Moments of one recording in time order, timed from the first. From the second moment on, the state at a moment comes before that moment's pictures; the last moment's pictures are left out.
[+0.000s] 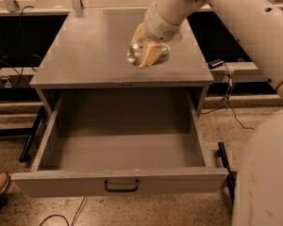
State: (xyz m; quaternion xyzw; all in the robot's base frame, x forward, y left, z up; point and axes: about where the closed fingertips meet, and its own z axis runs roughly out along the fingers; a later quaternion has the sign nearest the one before) arm 0.670 -0.003 0.909 -0.80 0.53 0.05 0.29
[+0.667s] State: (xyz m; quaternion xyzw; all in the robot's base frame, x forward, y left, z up) arm 0.583 0.069 0.892 -0.76 0.57 0.13 0.27
